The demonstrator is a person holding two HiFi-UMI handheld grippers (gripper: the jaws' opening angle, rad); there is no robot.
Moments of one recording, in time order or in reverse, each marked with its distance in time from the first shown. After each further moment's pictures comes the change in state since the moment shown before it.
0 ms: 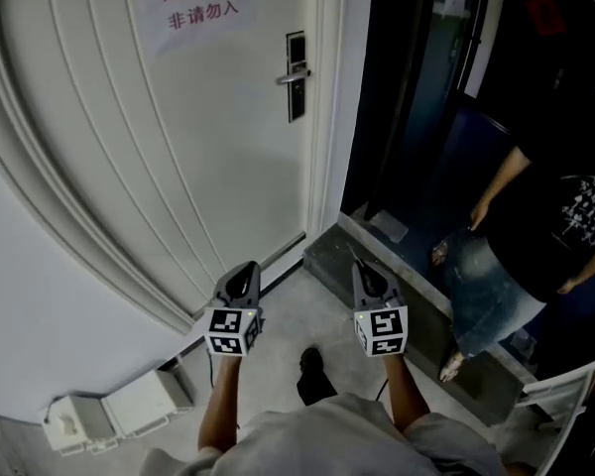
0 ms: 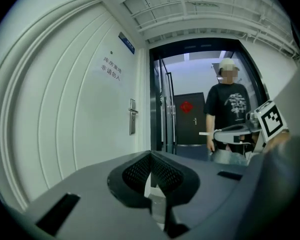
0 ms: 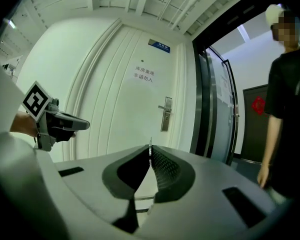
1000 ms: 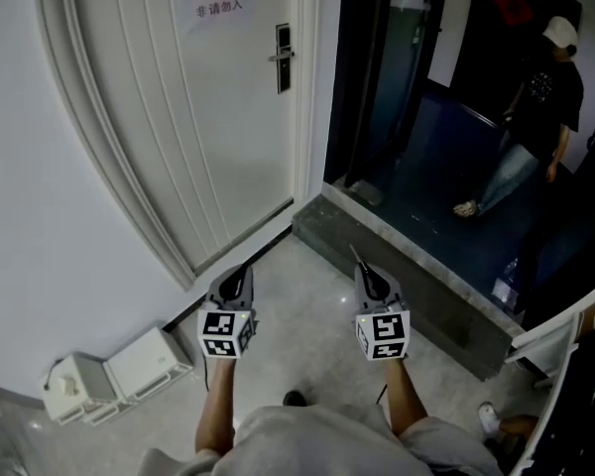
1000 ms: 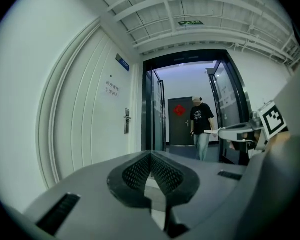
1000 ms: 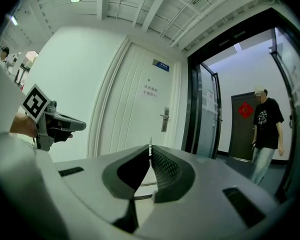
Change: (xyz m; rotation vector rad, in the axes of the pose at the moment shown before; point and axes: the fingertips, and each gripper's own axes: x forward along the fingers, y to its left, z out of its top) left arm -0.299 -0.117 -0.008 -0.004 -0.012 -0.027; right arm -0.315 0.112 0.016 0.003 -0.011 -0.079
